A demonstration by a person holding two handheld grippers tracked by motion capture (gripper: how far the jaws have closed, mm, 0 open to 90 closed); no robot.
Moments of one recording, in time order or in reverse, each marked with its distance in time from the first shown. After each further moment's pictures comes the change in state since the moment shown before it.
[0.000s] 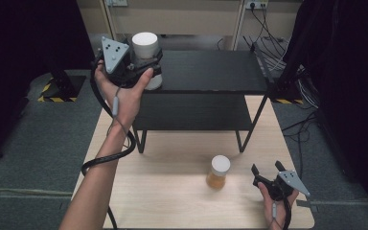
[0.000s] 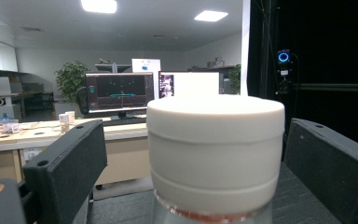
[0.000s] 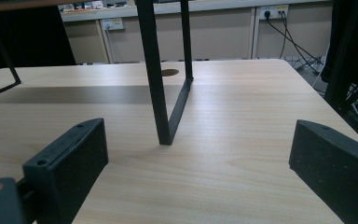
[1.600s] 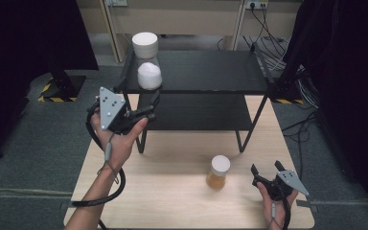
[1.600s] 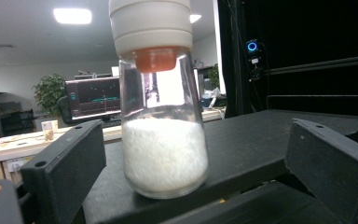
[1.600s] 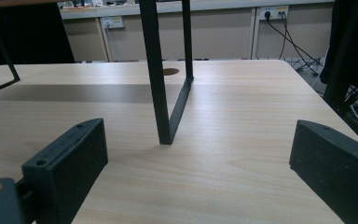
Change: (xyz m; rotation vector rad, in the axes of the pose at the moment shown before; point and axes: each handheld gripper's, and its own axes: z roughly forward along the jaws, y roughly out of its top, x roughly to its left) left arm 0.001 -0.065 -0.074 -0.032 -0.099 0.070; right arm 0.002 0.001 0.001 0.003 -0.003 -0.016
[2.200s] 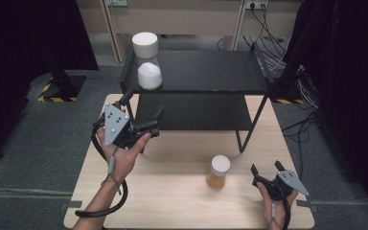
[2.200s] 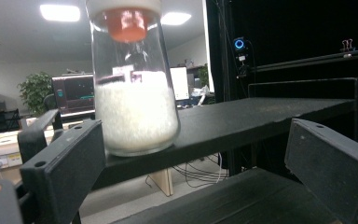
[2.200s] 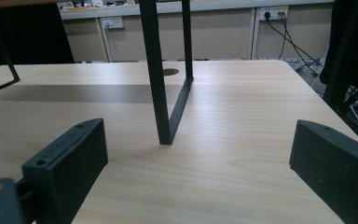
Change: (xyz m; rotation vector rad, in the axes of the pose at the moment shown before) left arm -0.007 -0.024 -0.015 0.008 -0.040 -0.011; right arm 0.000 0.000 0.000 -0.001 0.000 -0.001
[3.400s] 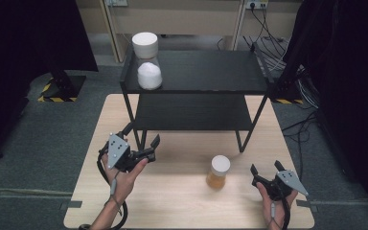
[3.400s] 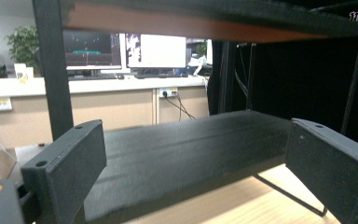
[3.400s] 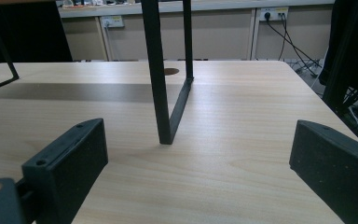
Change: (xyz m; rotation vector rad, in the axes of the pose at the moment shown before) left arm 0.003 -0.083 -0.033 0.111 0.003 -0.121; right arm 0.001 0.000 0.000 0.001 -0.001 -0.010
